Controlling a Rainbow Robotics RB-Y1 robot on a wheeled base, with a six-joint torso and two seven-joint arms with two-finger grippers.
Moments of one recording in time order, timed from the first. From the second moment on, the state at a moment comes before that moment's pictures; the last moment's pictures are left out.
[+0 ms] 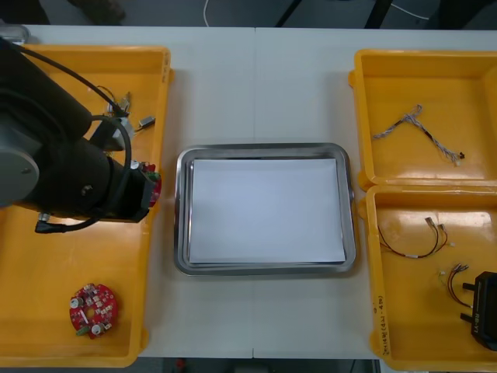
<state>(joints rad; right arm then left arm) 0.36 -0.31 -0.38 -2.04 -0.60 1.28 0.11 -0.50 0.76 -0.24 -2.33 0.93 1.91 -0.71</state>
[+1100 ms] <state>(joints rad) 0.30 -0.42 -0.36 -1.95 -0.63 1.33 0.11 -0.76 0.61 -0.81 -2.03 0.77 1.68 -0.71</state>
